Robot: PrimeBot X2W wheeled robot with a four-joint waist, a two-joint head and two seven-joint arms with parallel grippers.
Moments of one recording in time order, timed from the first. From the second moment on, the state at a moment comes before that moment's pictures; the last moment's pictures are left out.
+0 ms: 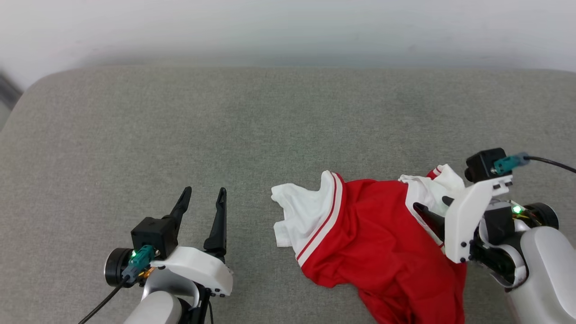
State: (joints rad) left arm -0.22 0.33 -0.48 0.13 -0.56 0.25 -0.20; right arm -0.36 -0.26 0.18 0.24 0.45 0.13 0.69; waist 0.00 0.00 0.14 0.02
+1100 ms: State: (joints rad) left arm -0.20 0.35 -0.47 0.13 -0.58 0.27 -0.21; right arm -0.10 -0.11 -0.28 0.19 0.36 0.13 0.39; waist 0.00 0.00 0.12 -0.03
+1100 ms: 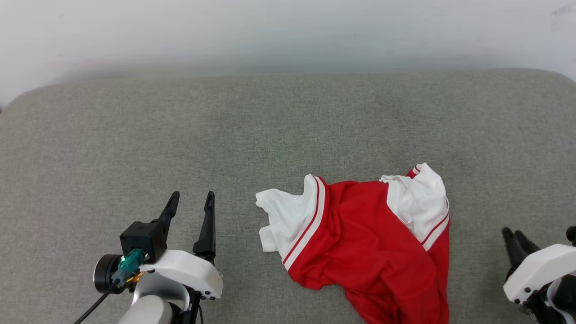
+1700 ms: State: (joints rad) left arm -0.17 0.36 -0.48 0.11 -0.58 0.28 -0.20; right arm -0.17 -0.17 -0.05 0.20 0.37 0.13 0.28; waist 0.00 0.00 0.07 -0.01
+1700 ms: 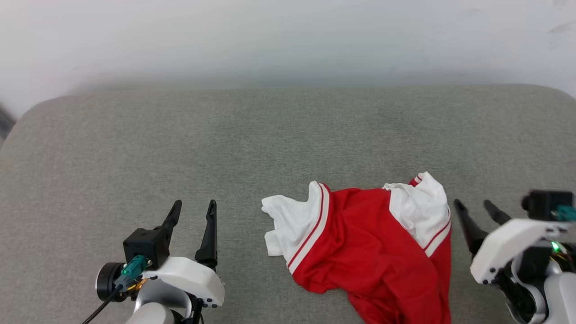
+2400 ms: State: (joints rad) left arm -0.21 0.33 -0.49 0.14 -0.58 0.26 -0.22; right arm -0.40 -0.29 0.22 0.37 0.47 0.13 0.77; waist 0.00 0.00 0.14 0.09
